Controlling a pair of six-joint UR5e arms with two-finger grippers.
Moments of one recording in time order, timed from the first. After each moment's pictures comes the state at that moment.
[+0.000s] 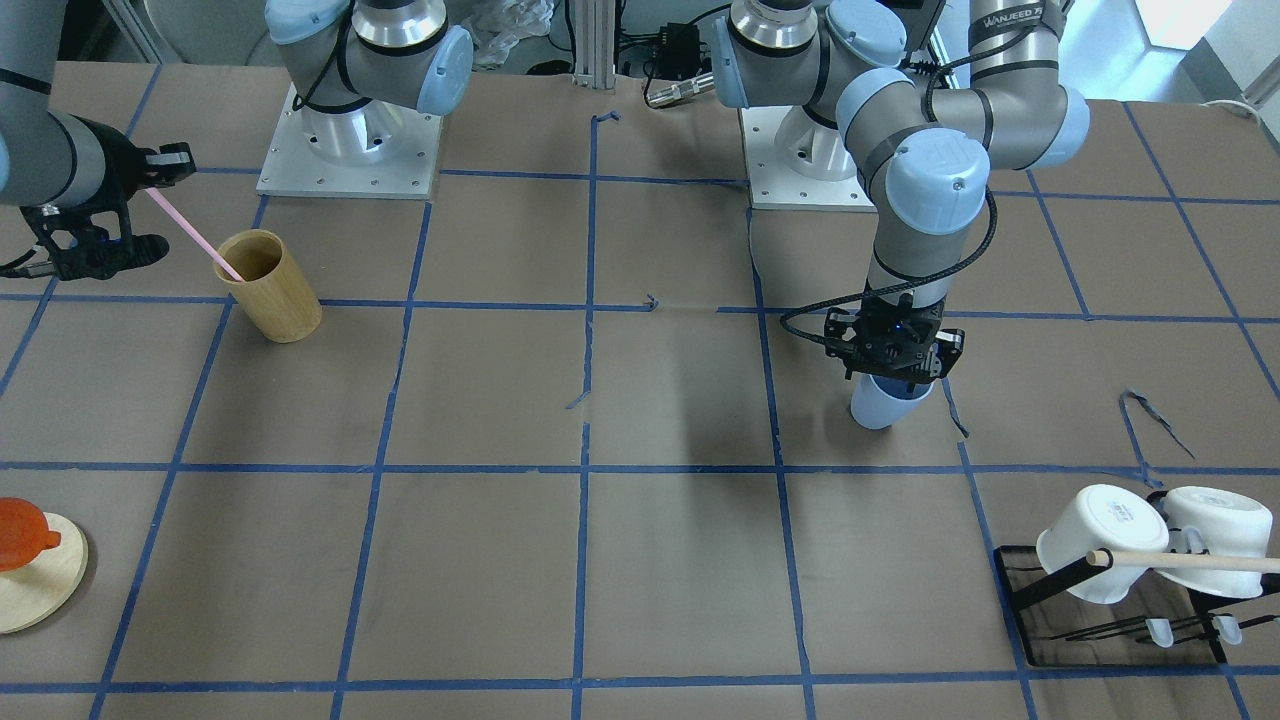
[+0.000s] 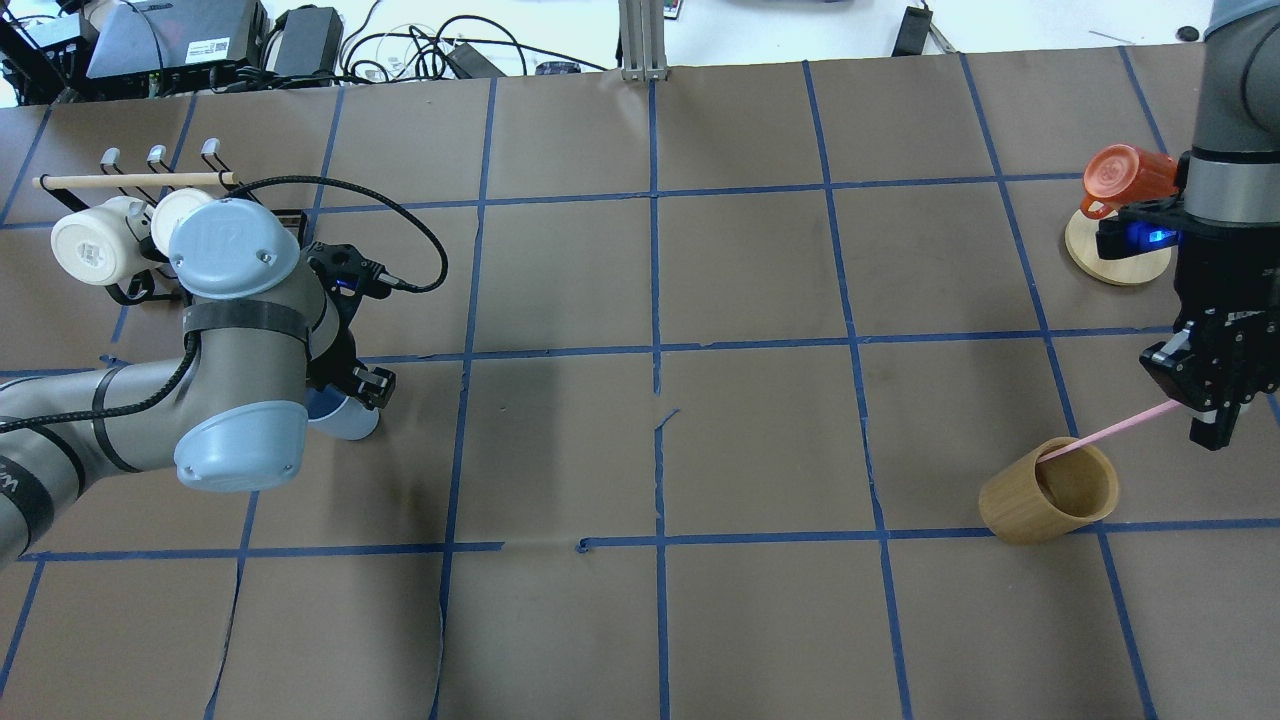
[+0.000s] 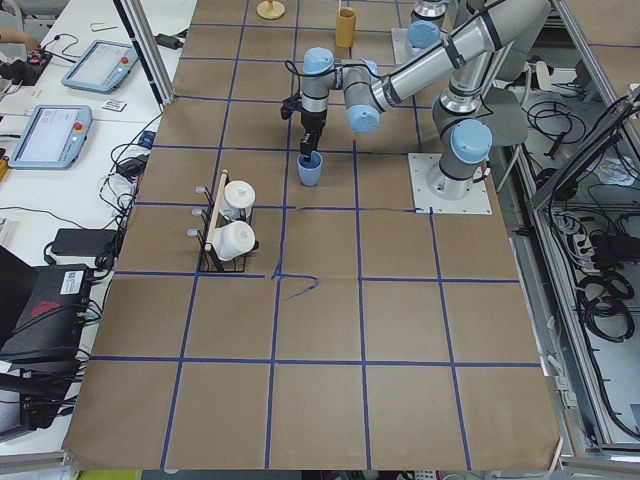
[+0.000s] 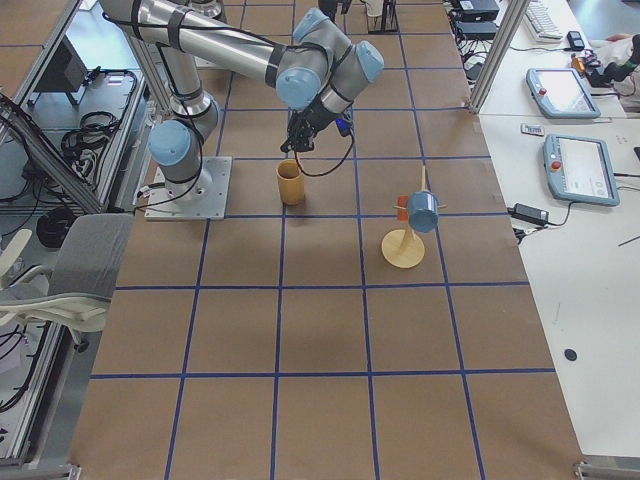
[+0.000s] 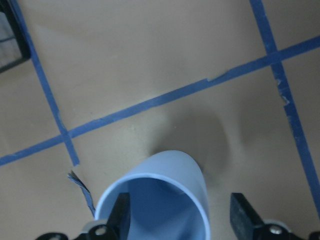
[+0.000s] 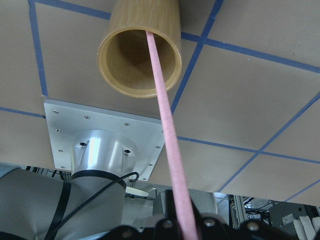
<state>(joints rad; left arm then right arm) -1.46 -1.65 -2.17 -0.82 1.74 0.45 1.25 -1.51 1.67 -1.10 -1.90 -0.47</state>
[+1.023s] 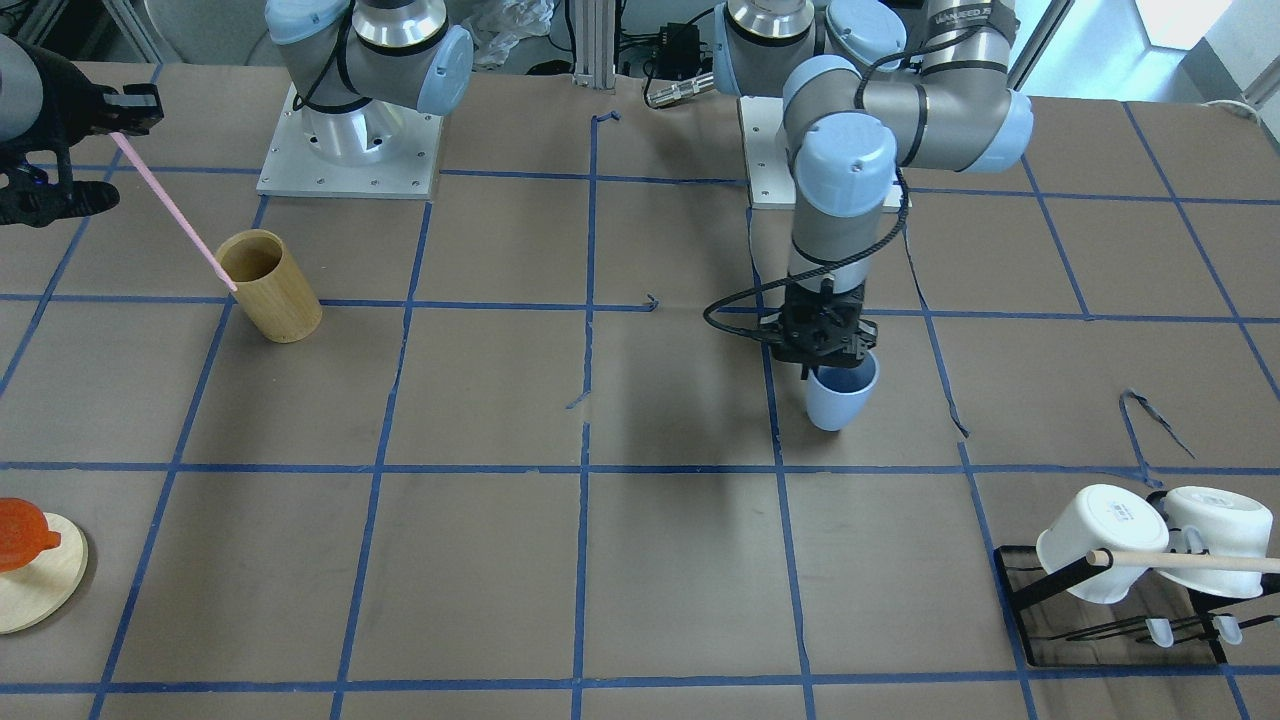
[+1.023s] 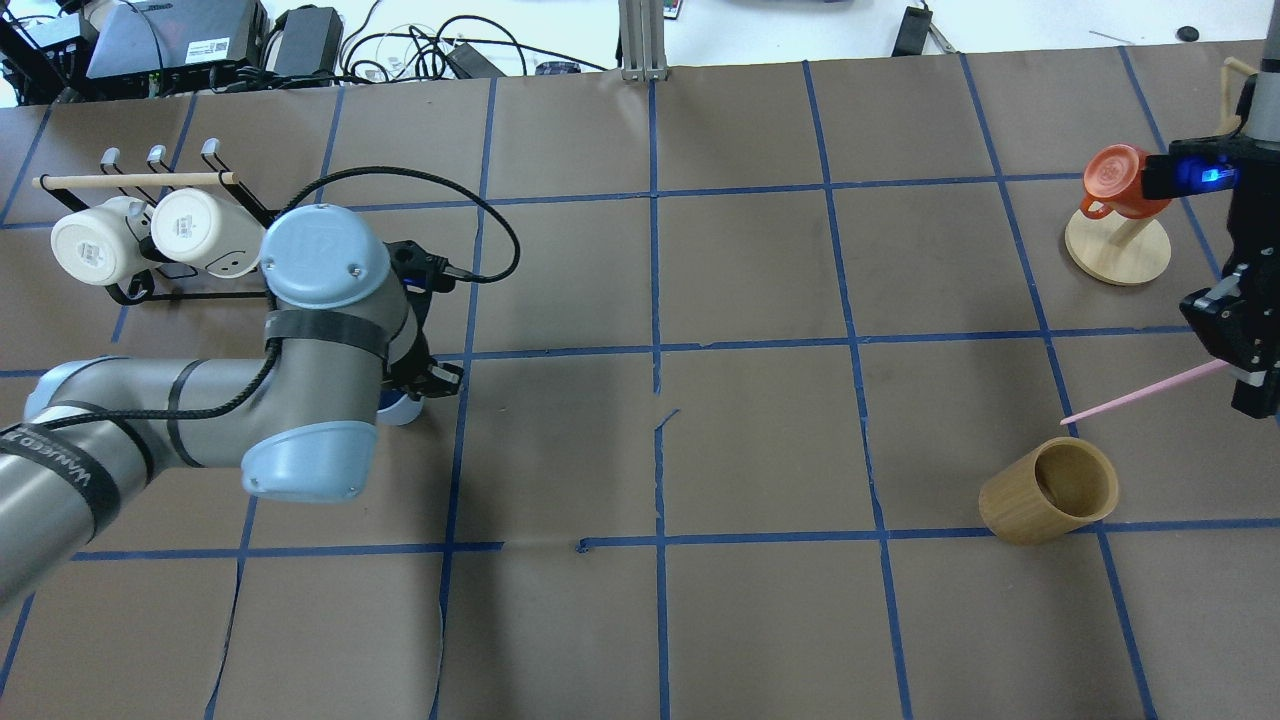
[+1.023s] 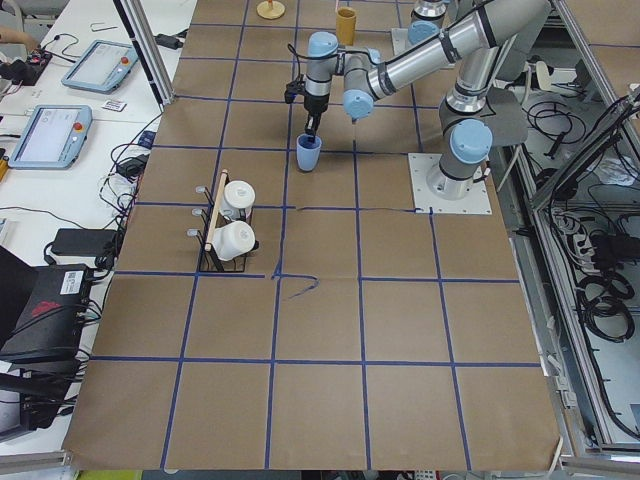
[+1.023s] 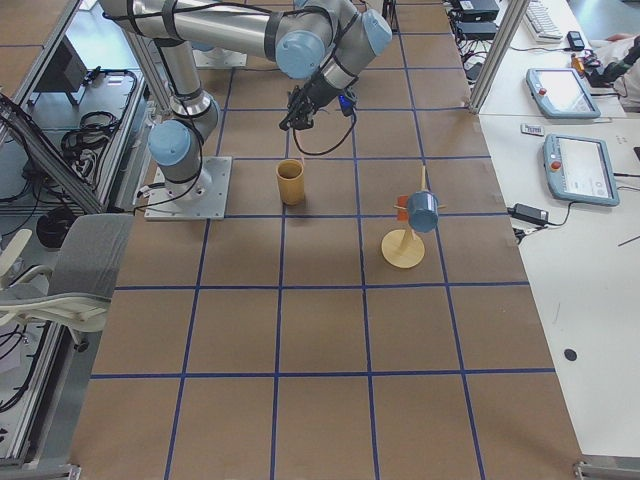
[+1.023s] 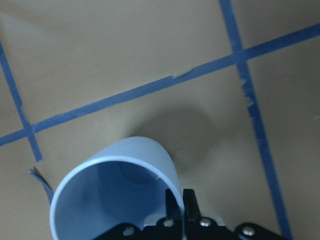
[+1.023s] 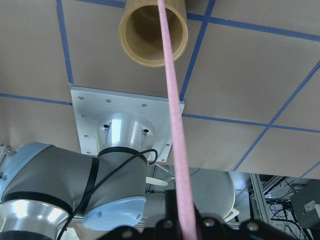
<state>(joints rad) -1.70 -1.67 -2.12 -0.85 1.74 0.04 1.25 -1.51 1.50 -0.91 -1.86 -0.39</state>
